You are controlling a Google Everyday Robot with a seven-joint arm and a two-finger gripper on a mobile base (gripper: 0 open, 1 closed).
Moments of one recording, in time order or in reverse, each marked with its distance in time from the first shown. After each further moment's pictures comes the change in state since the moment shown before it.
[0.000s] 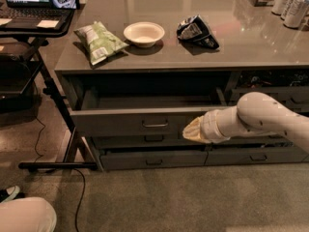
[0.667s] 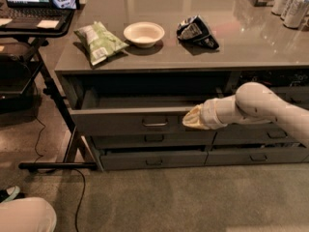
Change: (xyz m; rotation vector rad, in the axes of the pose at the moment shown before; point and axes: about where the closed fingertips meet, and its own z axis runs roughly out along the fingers) arm 0.013 -0.063 0.019 0.061 -0.048 -0.071
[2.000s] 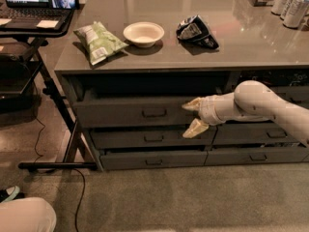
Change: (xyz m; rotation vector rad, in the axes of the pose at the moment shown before) arm -0.001 -0.017 0.003 0.043 -0.003 -0.006
